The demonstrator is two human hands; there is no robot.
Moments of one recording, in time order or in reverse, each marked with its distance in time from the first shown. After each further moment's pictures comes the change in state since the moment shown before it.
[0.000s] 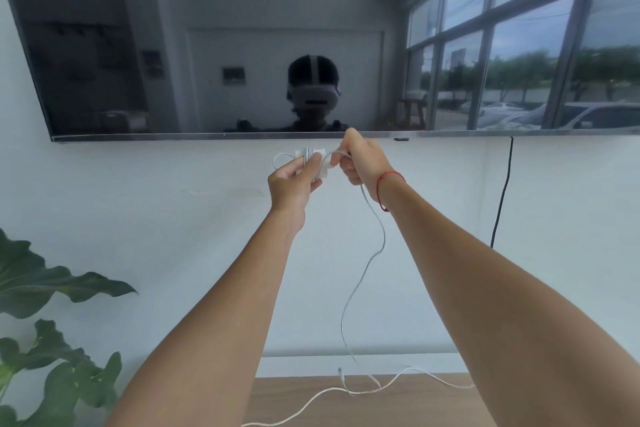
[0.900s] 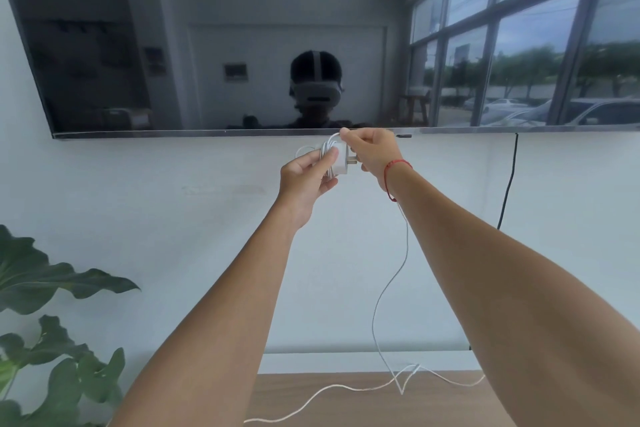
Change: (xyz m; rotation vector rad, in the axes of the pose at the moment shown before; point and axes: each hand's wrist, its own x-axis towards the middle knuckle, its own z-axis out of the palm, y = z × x) left_hand -0.005 0.006 0.002 0.024 -0.263 -0.038; right_hand 0.021 0.009 -0.014 -0.168 0.175 -0.121
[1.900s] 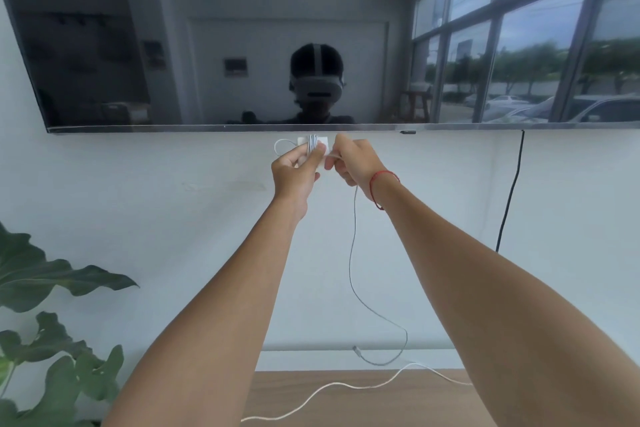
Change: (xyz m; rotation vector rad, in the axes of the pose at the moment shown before) left_hand 0.021 -0.008 -0.005 0.079 0.265 0.078; right_hand -0.015 0.001 0.024 0.040 -0.220 0.112
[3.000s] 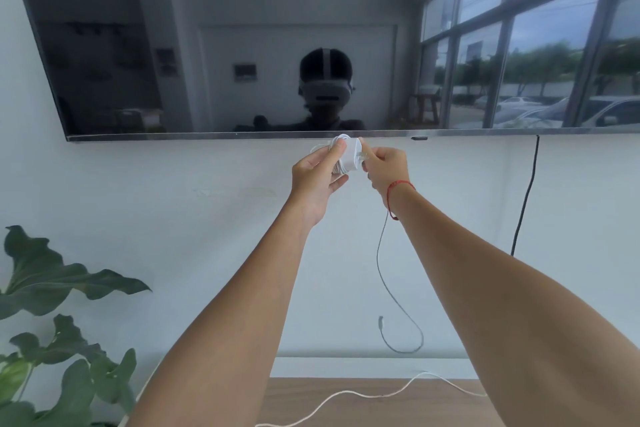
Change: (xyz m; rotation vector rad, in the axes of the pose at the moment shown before) left_hand -0.011 0.015 0.005 -0.112 -0.225 -0.111; right_hand 0.020 0.025 -0.010 0.067 0.326 -0.041
